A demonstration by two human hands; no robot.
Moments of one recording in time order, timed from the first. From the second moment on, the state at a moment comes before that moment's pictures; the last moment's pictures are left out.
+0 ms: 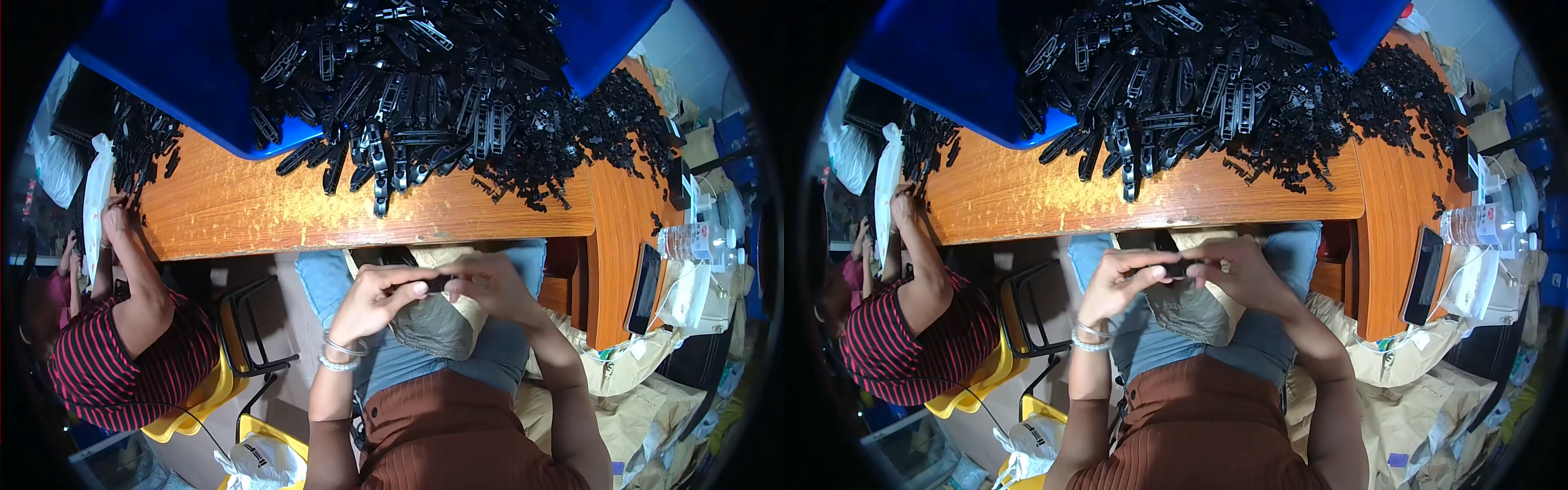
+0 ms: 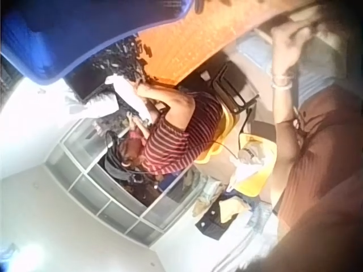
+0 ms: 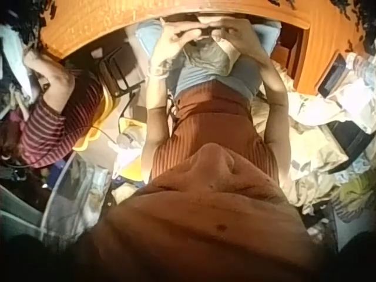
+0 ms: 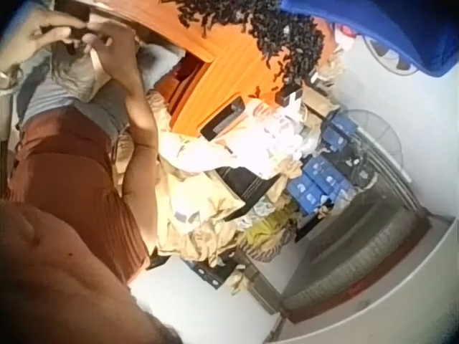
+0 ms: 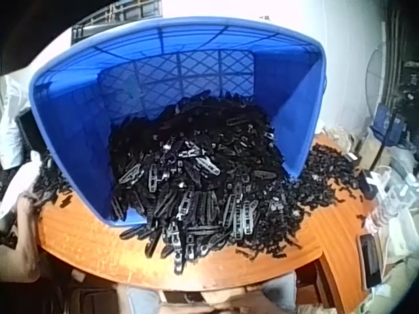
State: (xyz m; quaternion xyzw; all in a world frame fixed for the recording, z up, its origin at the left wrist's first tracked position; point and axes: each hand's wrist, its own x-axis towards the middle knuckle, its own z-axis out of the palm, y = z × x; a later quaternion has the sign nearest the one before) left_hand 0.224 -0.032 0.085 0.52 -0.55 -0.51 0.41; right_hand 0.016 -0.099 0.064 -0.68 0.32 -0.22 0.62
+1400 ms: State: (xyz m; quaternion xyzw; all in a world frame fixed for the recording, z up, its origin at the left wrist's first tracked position) left_hand 0.193 -0.041 0.080 0.50 -0.36 -0.56 0.55; right_hand 0.028 -0.105 0.099 -0.83 0.28 -0.41 0.26
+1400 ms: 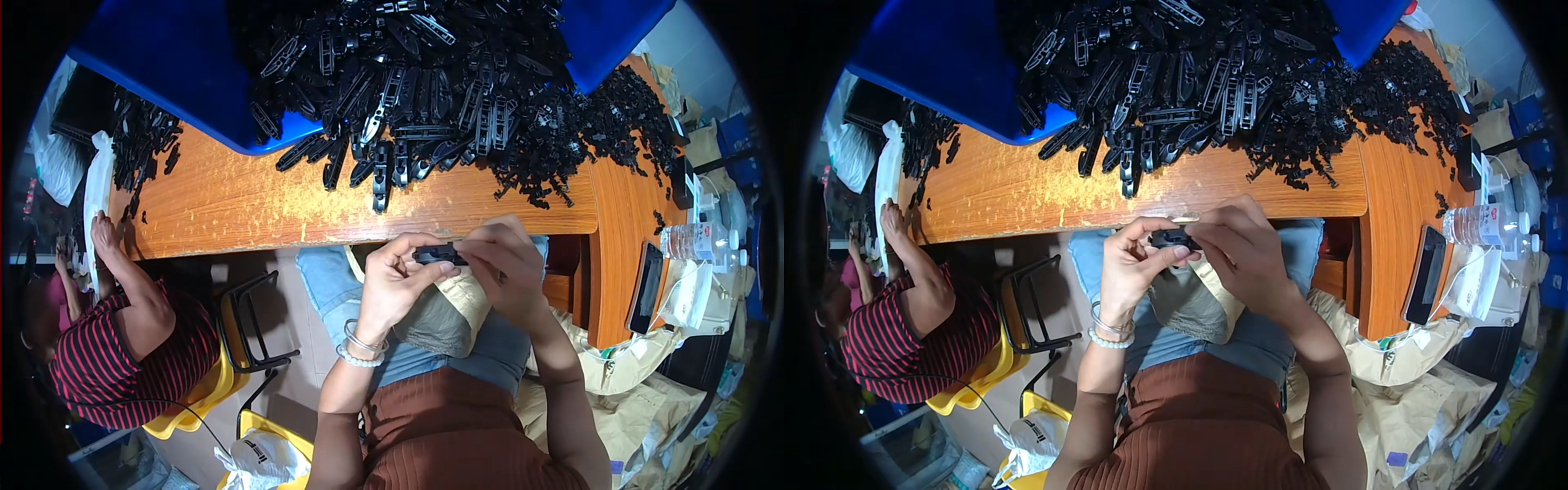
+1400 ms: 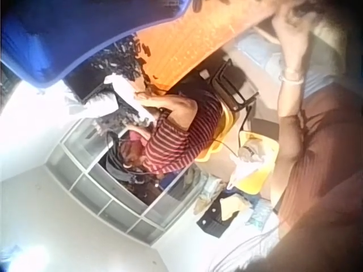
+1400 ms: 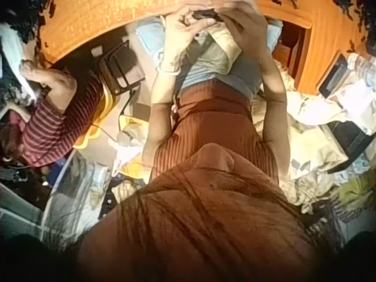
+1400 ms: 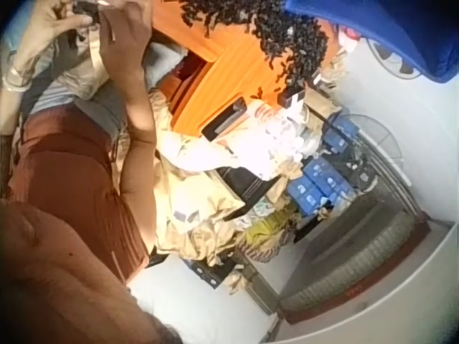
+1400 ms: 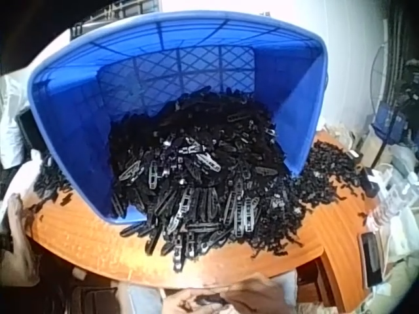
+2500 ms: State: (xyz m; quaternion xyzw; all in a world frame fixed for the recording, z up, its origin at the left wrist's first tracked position) left_hand 0.239 -0.095 0.071 0.75 -0.42 -0.15 0.48; right_hand -0.006 -0.164 0.061 -0.84 0.40 -0.35 0.06
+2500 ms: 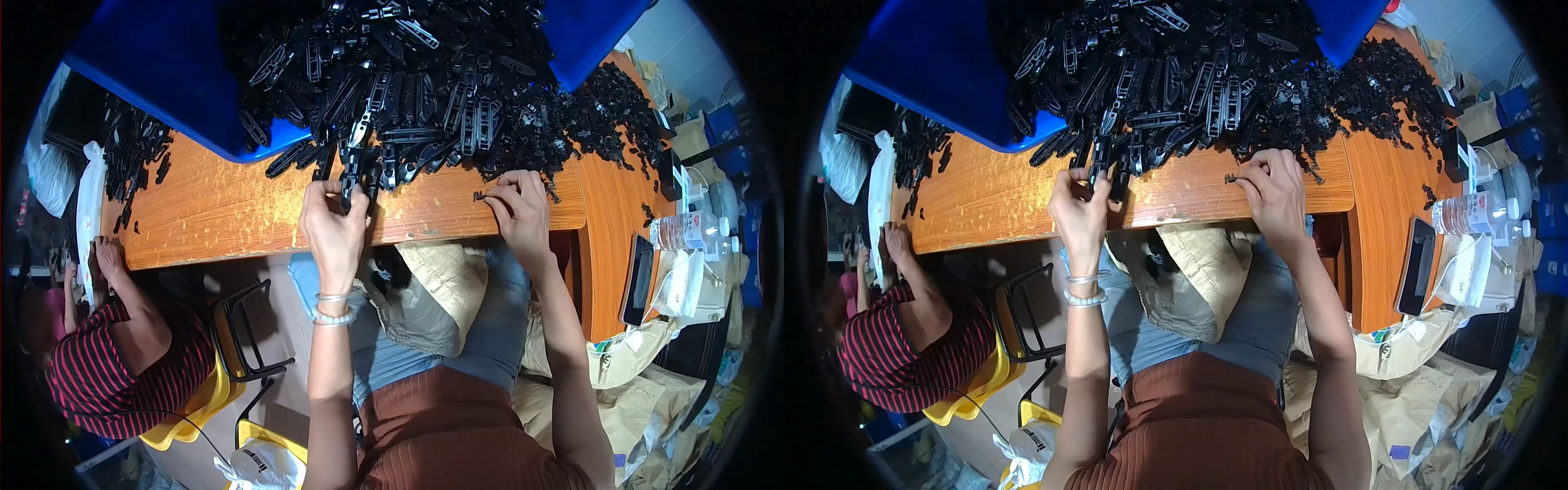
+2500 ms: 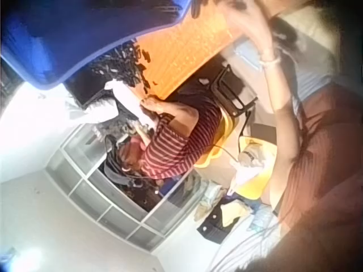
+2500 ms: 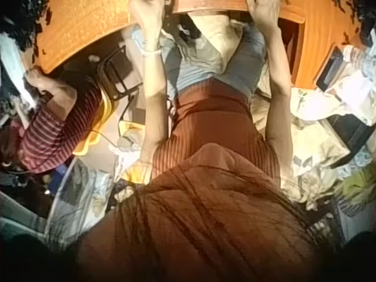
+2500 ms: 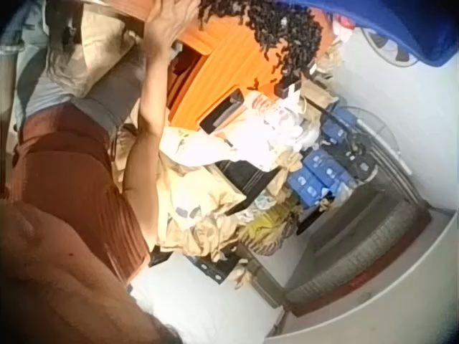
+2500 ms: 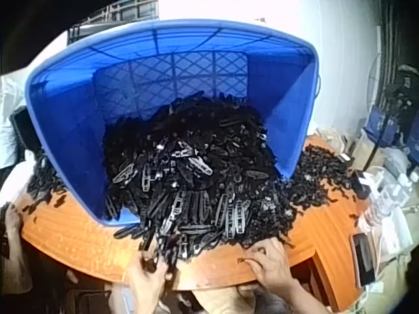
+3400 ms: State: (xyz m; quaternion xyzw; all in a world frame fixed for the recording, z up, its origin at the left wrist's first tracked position) left_hand 0.189 -0.037 0.087 0.48 -0.34 -0.55 0.60; right_hand 0.039 -0.094 0.087 -0.70 0.35 -0.47 0.40
